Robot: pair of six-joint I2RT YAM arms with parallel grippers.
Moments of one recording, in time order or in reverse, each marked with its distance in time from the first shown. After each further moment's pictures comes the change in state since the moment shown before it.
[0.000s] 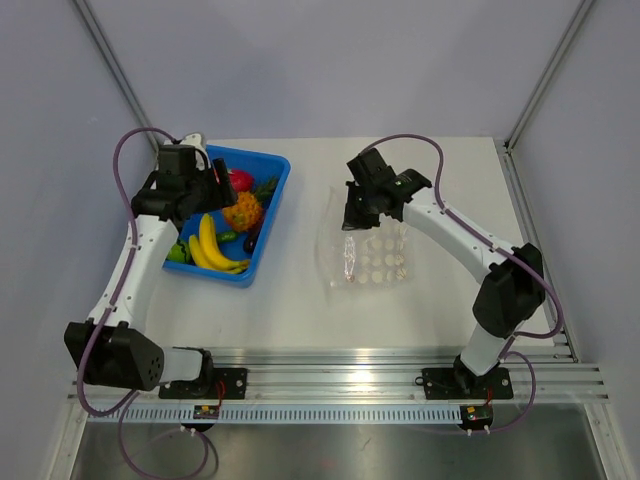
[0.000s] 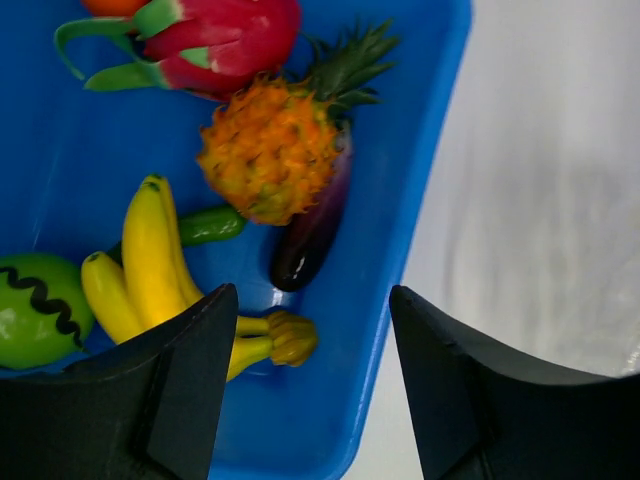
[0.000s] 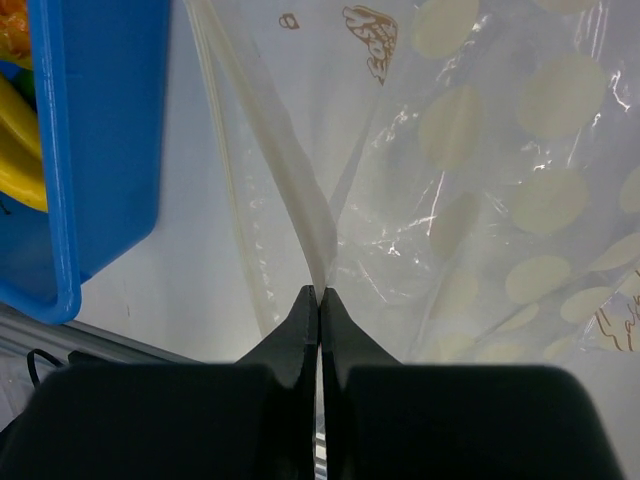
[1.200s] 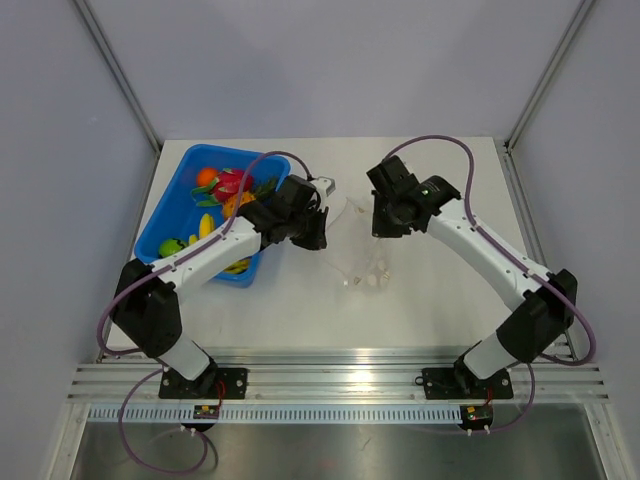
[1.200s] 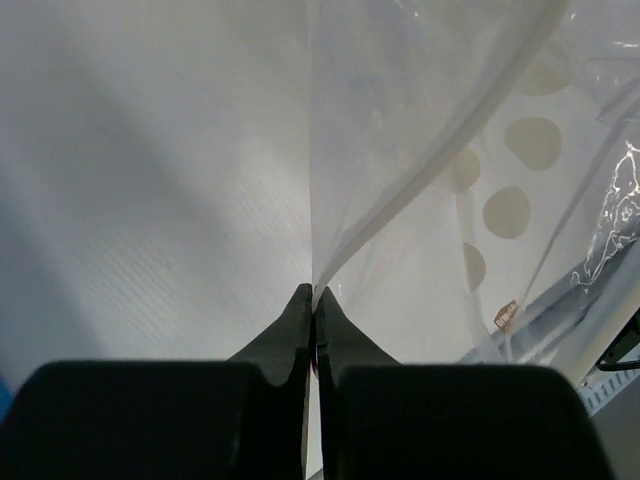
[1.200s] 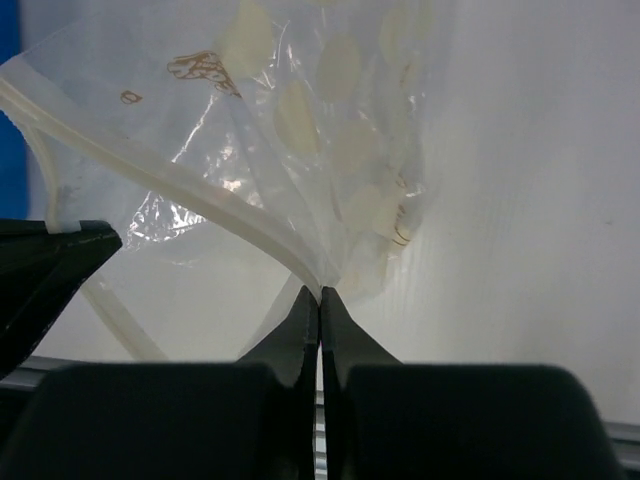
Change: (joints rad) left arm -0.577 0.262 -0.044 0.152 0.098 -0.008; right arm -0.010 -0.208 -0.080 -0.201 0.223 -0.080
